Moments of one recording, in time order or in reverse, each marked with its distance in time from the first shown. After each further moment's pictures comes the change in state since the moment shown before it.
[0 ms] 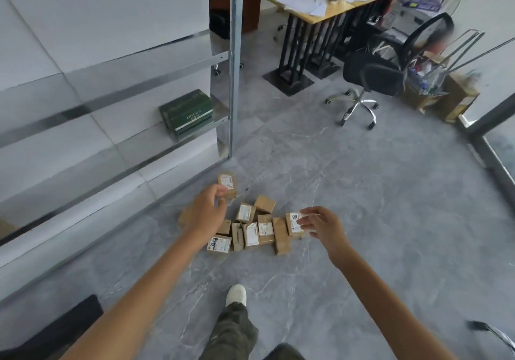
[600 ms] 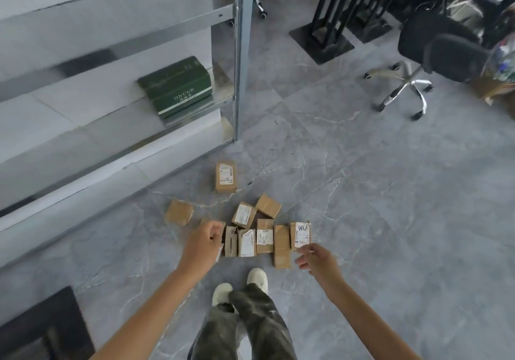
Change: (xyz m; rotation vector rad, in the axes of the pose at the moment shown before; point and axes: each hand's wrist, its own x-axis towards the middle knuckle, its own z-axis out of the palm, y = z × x) left_hand 0.190 -0.080 0.131 -0.002 -0.173 -0.392; right_hand 0.280 0.050 0.032 -0.332 -0.157 0.389
